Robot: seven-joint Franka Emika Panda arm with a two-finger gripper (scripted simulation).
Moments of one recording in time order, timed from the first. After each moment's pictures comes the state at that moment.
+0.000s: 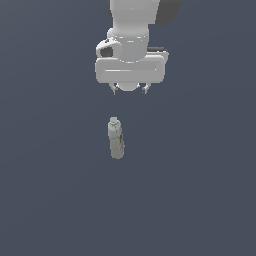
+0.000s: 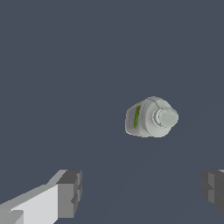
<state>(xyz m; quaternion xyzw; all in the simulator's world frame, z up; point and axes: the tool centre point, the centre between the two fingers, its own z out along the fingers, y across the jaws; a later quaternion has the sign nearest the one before) -0.063 0.007 0.342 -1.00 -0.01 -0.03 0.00</state>
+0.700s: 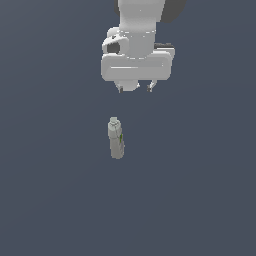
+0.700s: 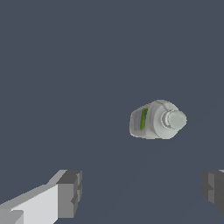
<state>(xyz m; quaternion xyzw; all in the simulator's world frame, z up) -0.063 0.024 0.350 -1.00 -0.01 -0.04 0.00</state>
